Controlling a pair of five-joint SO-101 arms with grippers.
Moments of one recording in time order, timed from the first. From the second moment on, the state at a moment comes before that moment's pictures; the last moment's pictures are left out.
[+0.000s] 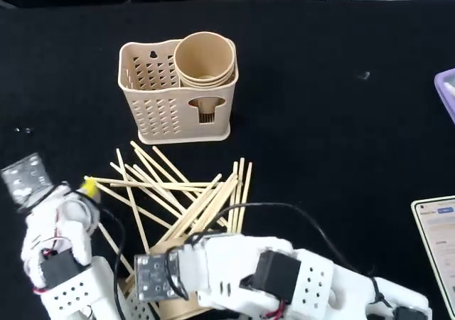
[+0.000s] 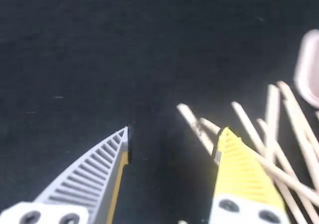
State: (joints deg) left arm -35.3 -104.0 90.5 61.3 -0.5; right arm -71.1 -66.2 60.6 77.8 26.7
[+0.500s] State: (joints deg) left arm -38.9 -104.0 90.2 55.7 3.3; right arm -78.6 -66.8 64.1 75.2 25.9
